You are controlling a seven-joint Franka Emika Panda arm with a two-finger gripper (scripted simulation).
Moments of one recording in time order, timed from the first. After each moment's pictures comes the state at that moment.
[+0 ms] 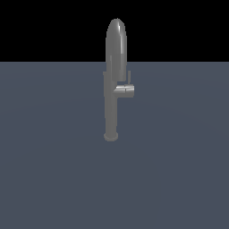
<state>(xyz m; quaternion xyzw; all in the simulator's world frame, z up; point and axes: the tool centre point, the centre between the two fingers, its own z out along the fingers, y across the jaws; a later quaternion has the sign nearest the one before) -0.251 -0.005 0.479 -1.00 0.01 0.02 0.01</state>
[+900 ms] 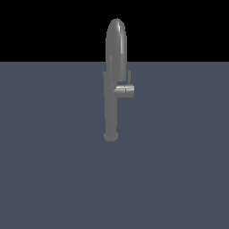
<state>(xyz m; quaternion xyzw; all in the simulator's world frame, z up) -0.180 -0.001 0.468 -0.98 0.11 0.13 0.10</state>
